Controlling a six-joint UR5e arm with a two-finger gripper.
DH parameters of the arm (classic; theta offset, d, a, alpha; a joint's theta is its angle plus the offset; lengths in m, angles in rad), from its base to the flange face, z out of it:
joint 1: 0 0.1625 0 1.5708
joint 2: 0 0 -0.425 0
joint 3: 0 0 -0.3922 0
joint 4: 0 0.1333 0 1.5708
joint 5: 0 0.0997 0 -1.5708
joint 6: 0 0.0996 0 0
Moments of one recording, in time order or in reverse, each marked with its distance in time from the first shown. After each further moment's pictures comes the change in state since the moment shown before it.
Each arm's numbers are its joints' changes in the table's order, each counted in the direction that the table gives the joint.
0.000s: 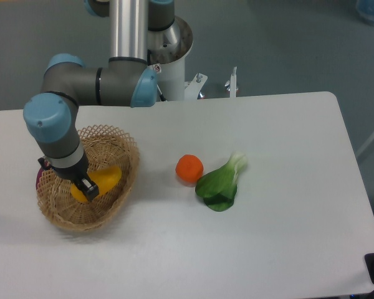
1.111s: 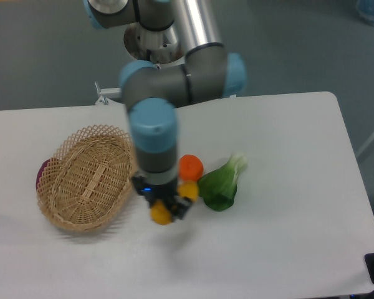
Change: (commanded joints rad) arm 0.201 0.014 0.141 -0.098 -0.012 0.067
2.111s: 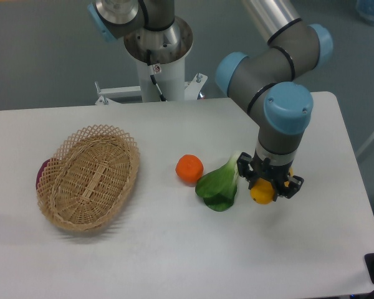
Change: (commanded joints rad) arm 0.393 -0.064 0.109 -0.032 -0.003 0.198
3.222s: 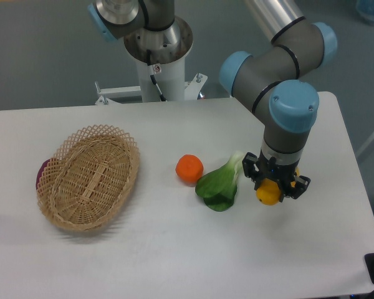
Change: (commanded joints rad) arm 0.075 -0.002 0.037 -0.024 0.003 0.133
